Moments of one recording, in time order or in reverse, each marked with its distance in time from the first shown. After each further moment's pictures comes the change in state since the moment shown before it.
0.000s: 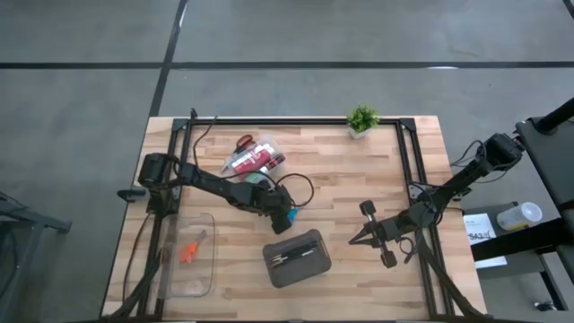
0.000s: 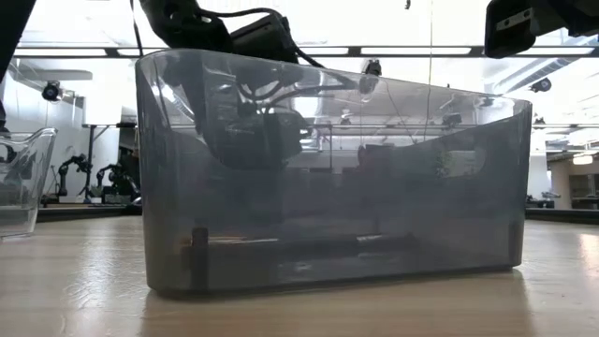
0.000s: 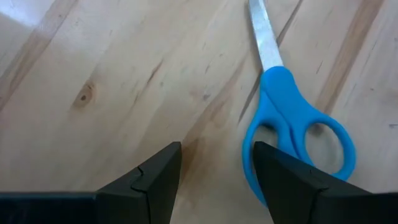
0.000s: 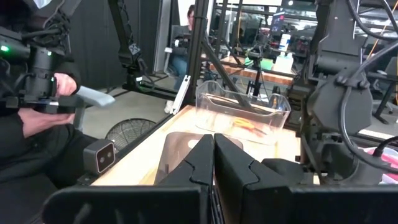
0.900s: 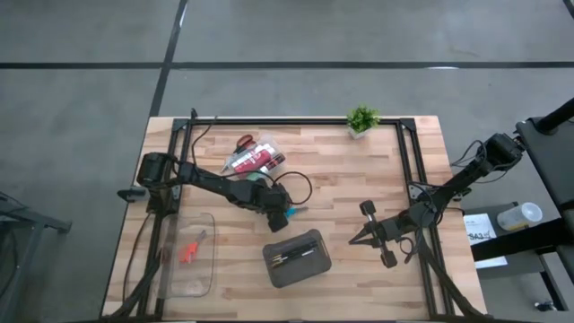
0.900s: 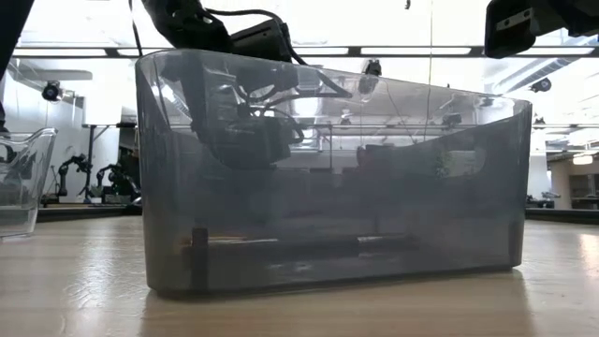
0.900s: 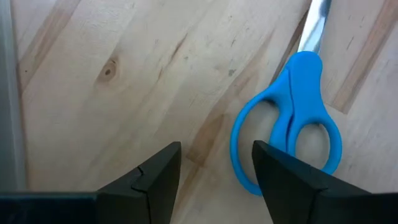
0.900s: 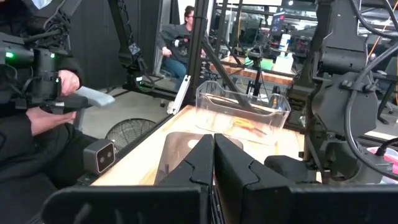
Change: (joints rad) left arm 0.002 0.004 0.004 -0.116 0.033 -0.016; right arm 0.001 0.000 0.000 0.000 0.000 0.000
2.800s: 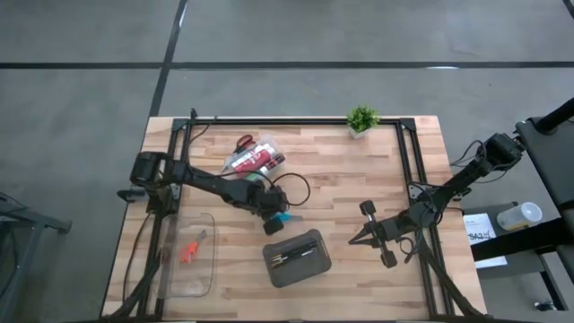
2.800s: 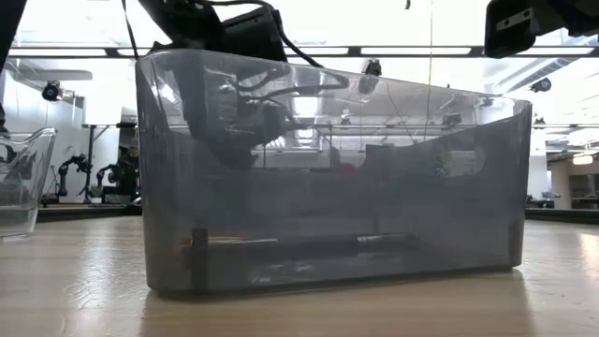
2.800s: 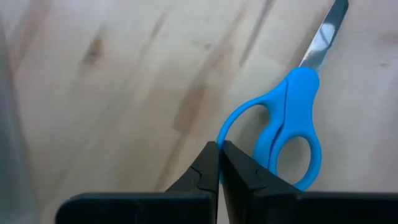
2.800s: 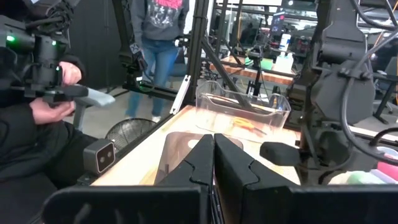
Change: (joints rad) left arm -0.004 -0.072 -0.007 -0.044 0.042 0.049; right arm 0.000 0.000 0.000 0.000 0.000 0.000
